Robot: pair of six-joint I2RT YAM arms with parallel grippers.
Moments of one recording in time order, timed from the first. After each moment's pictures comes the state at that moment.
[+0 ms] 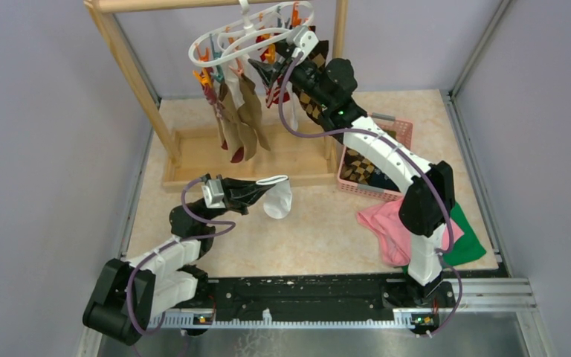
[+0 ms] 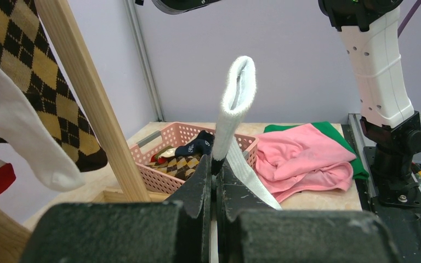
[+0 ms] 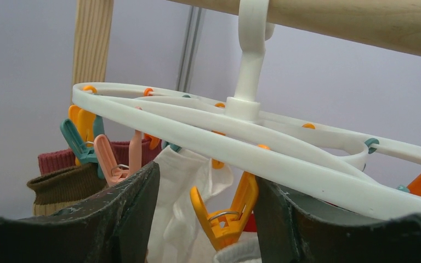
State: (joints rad) left arm -0.35 1.06 0.24 1.49 0.84 -0.35; right arm 0.67 1.94 1.88 0.52 -0.33 -0.13
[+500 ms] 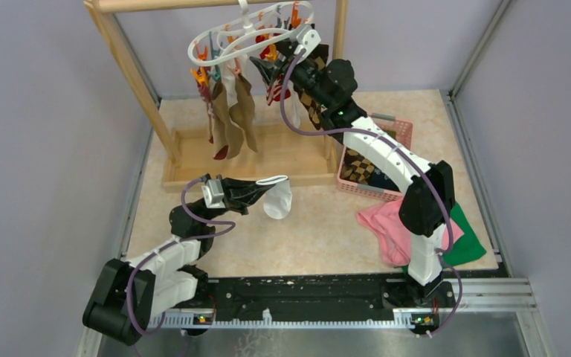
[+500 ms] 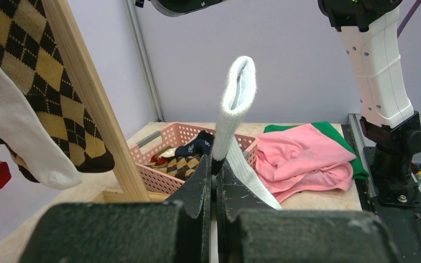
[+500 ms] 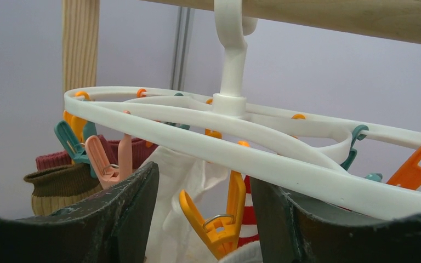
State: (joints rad) left arm -0.35 1.06 0.24 1.49 0.84 -0.35; right arm 0.66 1.94 1.87 0.53 -0.30 -0.09
